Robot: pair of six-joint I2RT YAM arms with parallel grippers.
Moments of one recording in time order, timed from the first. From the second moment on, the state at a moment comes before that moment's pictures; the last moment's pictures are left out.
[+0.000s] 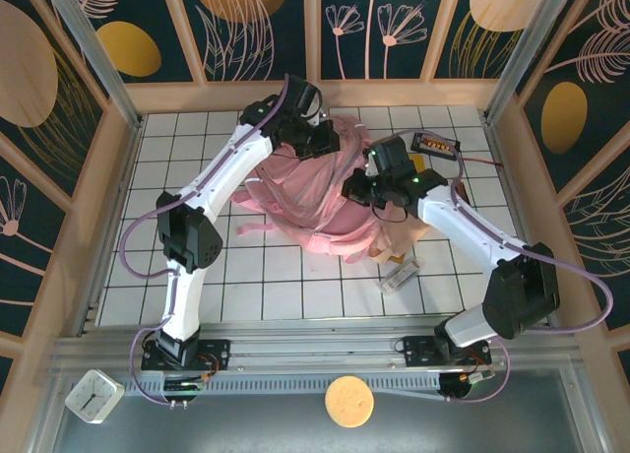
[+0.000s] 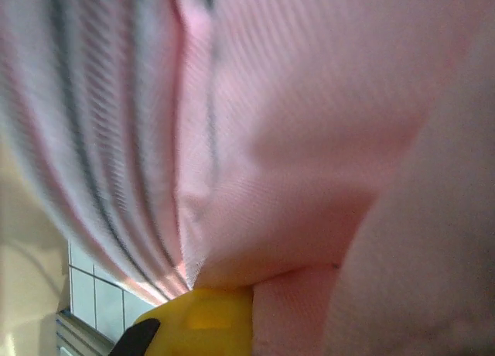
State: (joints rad) left arm -0.58 2.10 2.20 -0.95 0.39 -0.69; right arm 0.52 1.46 1.21 -0.53 -0.31 0.75
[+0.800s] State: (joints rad) left arm -0.57 1.34 1.15 -0.68 0.45 -0.61; right arm 0.56 1.65 1.60 -0.65 -0.29 0.79
